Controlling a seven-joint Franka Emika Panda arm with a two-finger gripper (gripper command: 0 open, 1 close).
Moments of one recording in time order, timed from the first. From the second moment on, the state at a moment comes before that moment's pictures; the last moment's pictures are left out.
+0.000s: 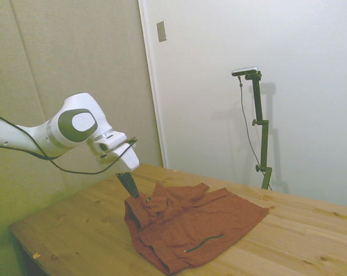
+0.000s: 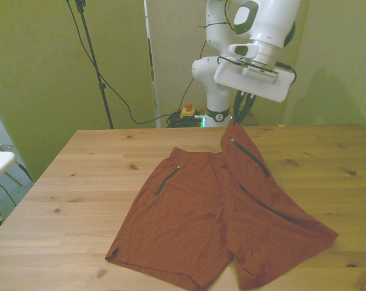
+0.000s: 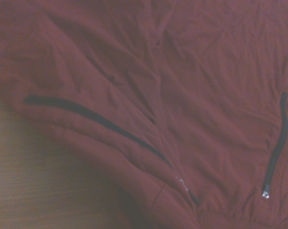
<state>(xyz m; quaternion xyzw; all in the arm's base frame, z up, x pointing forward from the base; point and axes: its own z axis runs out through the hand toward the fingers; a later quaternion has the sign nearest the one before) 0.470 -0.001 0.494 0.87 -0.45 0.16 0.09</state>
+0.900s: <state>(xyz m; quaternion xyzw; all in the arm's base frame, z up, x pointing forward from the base) 0.439 -0.255 0.410 0.83 -0.56 0.03 -0.03</state>
